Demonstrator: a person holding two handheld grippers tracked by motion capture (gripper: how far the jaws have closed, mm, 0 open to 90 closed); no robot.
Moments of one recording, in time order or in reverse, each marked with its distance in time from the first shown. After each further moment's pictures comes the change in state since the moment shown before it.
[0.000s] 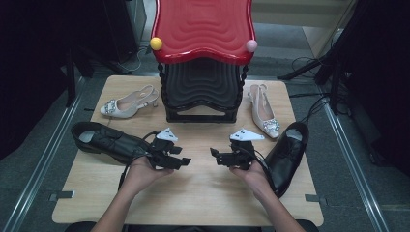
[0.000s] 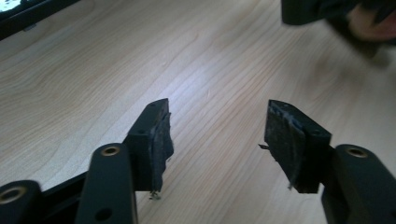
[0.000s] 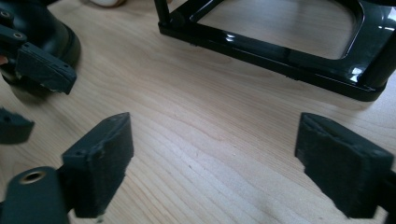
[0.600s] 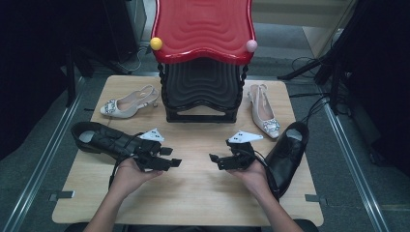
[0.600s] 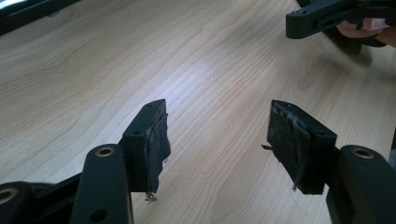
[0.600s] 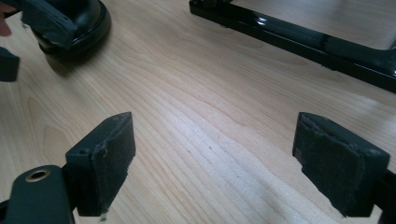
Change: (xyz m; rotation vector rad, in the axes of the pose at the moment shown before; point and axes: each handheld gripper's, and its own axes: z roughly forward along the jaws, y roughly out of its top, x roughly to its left) left arm 0.006 -0.014 -0.025 0.007 -0.009 -0.005; right arm -0.003 -0.005 0.001 0.055 0.112 -0.079
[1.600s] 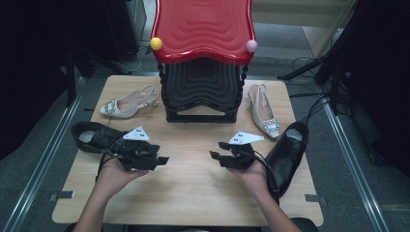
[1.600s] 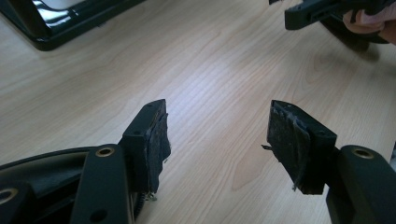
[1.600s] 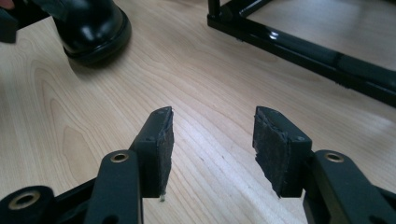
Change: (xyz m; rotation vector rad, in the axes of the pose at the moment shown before) left arm 0.006 -0.006 -0.040 -0.032 0.063 0.028; right arm 0.003 0.001 -0.004 -0.034 0.058 -0.034
